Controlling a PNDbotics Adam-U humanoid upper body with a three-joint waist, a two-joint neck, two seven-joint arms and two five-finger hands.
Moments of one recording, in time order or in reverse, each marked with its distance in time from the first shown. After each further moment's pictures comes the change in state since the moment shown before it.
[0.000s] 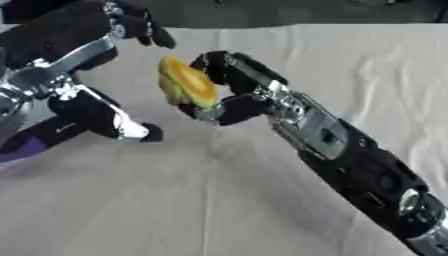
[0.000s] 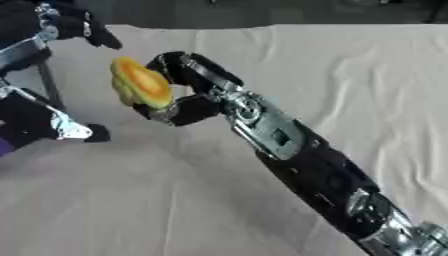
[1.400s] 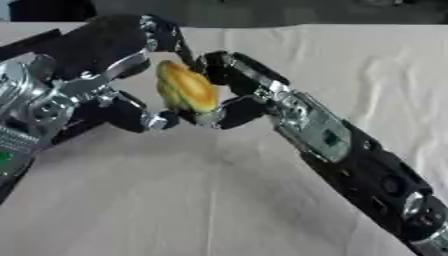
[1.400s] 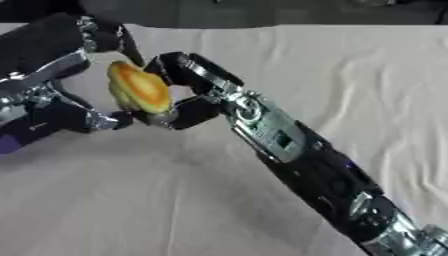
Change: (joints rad) left arm -0.005 -0.057 -0.040 0.057 -0.116 -0.082 0.030; right arm -0.008 0.006 0.010 -0.020 0.015 0.024 -0.005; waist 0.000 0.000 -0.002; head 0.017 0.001
